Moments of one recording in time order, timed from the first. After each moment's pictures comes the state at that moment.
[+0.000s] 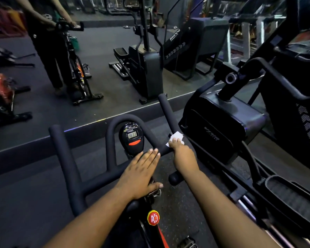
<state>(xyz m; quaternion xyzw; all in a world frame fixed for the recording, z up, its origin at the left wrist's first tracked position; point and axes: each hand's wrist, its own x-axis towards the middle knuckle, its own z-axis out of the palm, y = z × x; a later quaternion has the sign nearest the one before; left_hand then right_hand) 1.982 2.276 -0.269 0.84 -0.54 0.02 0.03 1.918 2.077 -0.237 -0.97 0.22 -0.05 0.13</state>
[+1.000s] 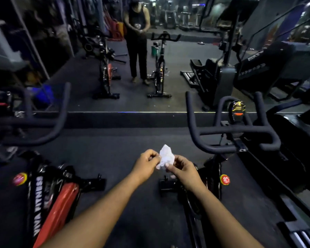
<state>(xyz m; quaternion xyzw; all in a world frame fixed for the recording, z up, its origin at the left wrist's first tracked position) 1.827 2.706 -0.249 0.79 -0.07 -0.09 0.60 1.765 2.537 -0.228 -0.73 0.08 0.03 0.67</state>
